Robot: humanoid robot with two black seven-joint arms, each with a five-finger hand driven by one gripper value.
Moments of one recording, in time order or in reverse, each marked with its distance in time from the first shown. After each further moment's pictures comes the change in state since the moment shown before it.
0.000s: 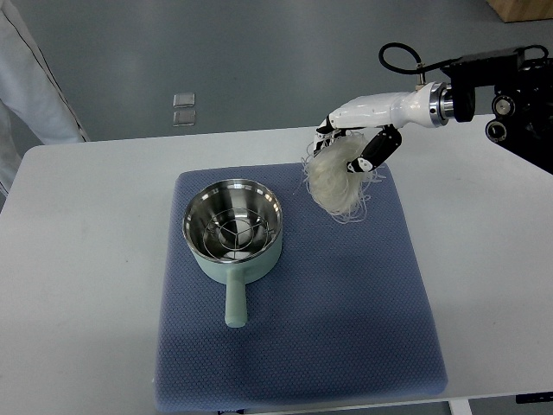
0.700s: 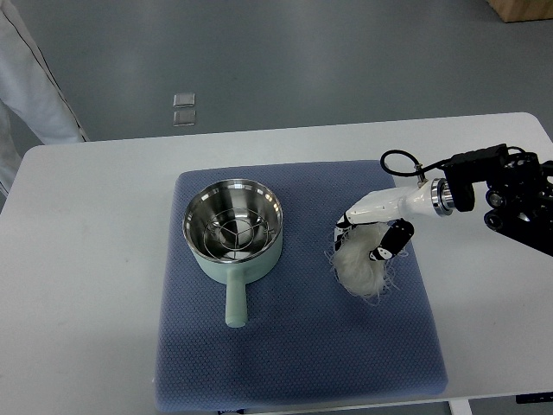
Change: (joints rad) left arm 0.000 0.000 -0.001 0.000 0.000 0.000 0.000; right arm -0.257 -0.036 -0.065 0.074 -0.110 -0.049 0.000
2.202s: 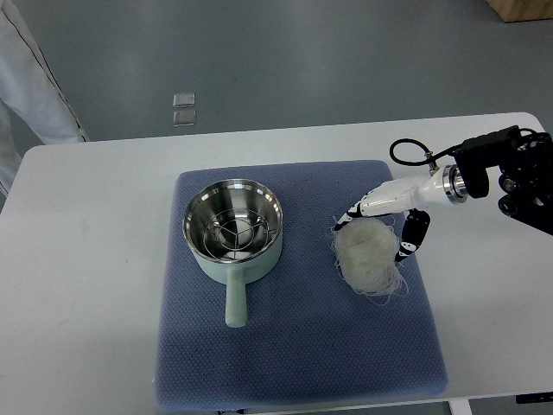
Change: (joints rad) left arm 0.000 0.000 -0.001 0.000 0.000 0.000 0.000; right arm 0.062 -0.045 -0.061 0.017 -0.025 0.048 0.000
